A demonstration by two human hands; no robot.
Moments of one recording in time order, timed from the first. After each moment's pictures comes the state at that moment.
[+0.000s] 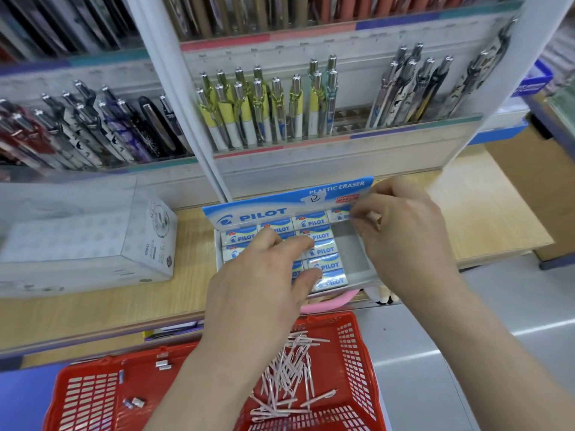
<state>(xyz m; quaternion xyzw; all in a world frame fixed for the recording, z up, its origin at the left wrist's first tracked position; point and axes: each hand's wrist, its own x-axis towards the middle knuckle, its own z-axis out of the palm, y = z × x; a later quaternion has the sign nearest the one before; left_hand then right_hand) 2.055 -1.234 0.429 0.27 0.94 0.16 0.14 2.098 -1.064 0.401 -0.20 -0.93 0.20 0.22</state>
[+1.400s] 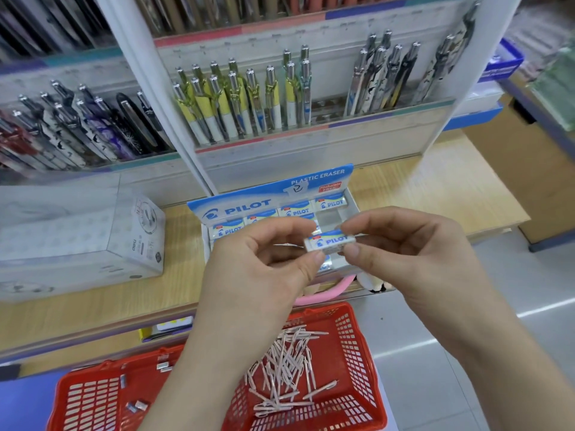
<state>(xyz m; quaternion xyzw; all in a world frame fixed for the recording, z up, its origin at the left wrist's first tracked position) 2.070 -1.228 0.451 0.11 0.73 0.62 0.26 2.154 -1.087 0.446 -0.24 -0.62 0.74 0.09</state>
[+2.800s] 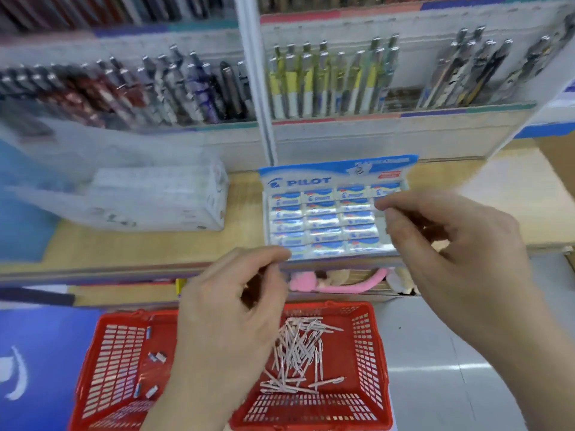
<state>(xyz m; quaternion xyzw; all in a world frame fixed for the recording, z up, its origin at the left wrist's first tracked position) 2.101 -1.309 0.435 0.17 0.88 0.44 -0.03 2.148 -1.110 0.452 -0.12 -0.90 0.36 0.21</state>
